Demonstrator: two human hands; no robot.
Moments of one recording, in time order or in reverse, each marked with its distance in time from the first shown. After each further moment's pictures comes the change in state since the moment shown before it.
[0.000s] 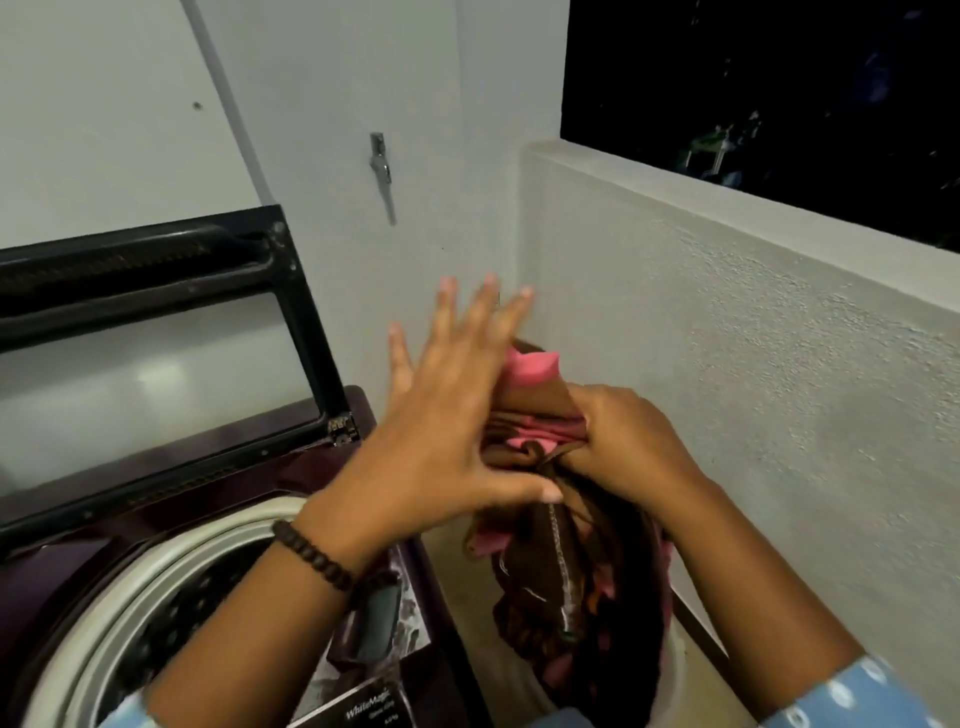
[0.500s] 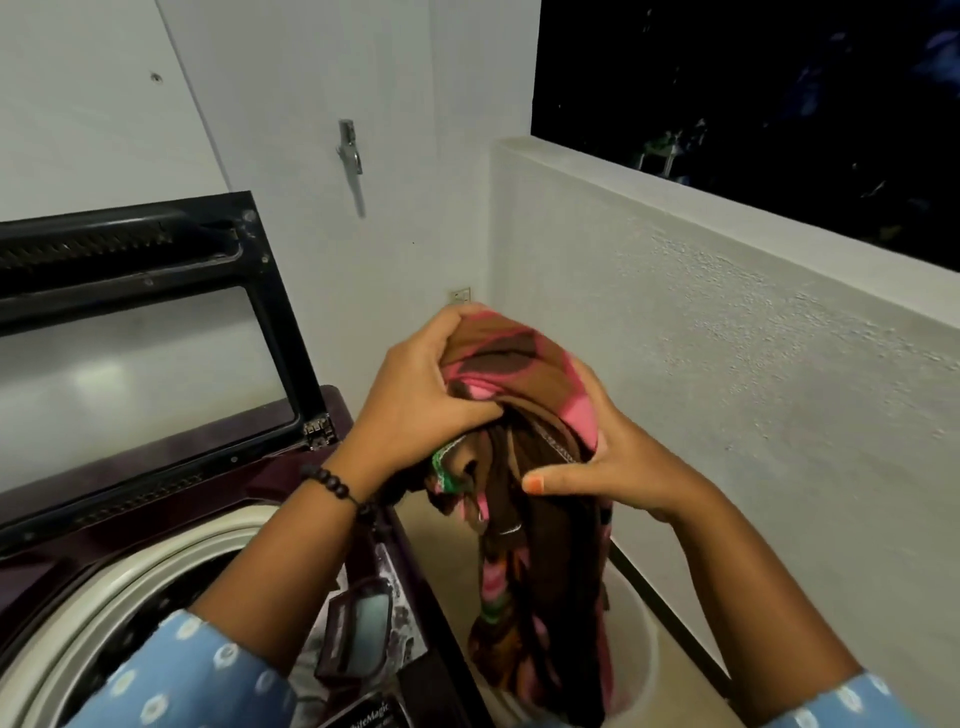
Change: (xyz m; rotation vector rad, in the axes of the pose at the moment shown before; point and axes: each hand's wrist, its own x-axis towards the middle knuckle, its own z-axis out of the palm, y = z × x) left_hand 0.033 -0.055 0.023 -0.690 0.169 -0.065; right_hand -0.007 0.012 0.010 0.794 -0.223 0.045
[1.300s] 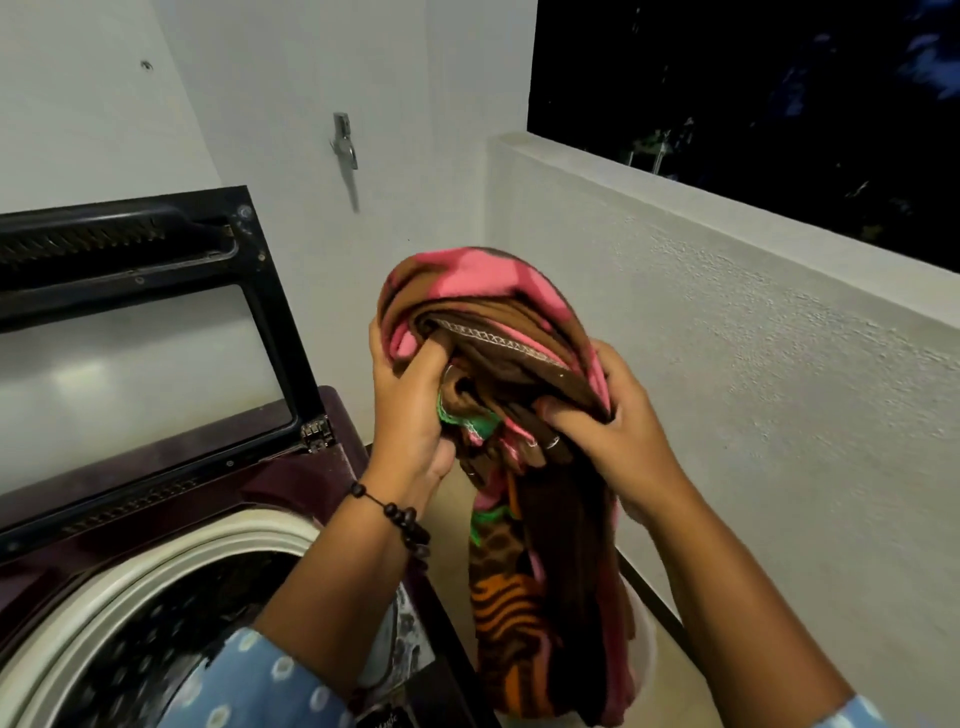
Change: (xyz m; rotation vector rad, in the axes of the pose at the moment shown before) left_hand 0.013 -0.022 0.027 -0.941 0.502 -0.280; right_hand 0.013 -0.010 0.018 0.146 0.417 -0.174
